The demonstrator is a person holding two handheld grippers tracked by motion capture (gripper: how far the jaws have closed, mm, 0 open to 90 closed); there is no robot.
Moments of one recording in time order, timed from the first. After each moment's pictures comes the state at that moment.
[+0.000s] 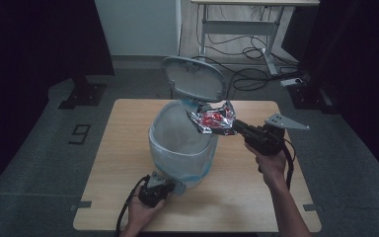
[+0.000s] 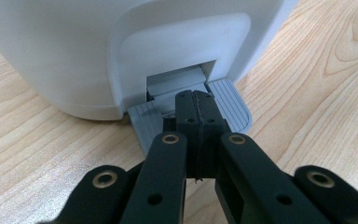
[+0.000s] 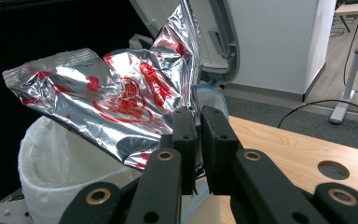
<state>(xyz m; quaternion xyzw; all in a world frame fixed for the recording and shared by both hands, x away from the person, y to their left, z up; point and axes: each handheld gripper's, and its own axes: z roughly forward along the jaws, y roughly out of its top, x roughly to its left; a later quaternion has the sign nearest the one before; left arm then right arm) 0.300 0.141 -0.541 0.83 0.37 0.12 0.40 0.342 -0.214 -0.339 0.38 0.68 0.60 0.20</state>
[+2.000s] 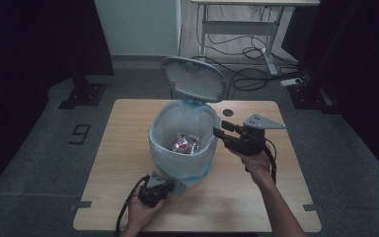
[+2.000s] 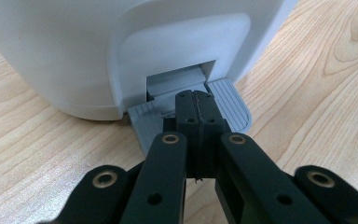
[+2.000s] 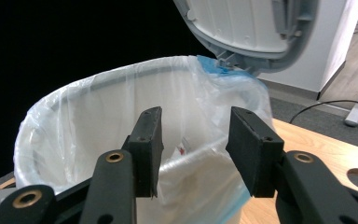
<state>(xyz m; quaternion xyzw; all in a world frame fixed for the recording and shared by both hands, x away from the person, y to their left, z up) 0.301 0.141 -0.542 0.83 0.37 0.12 0.41 0.353 -0.176 -0.352 0.34 0.71 0.58 0.19</state>
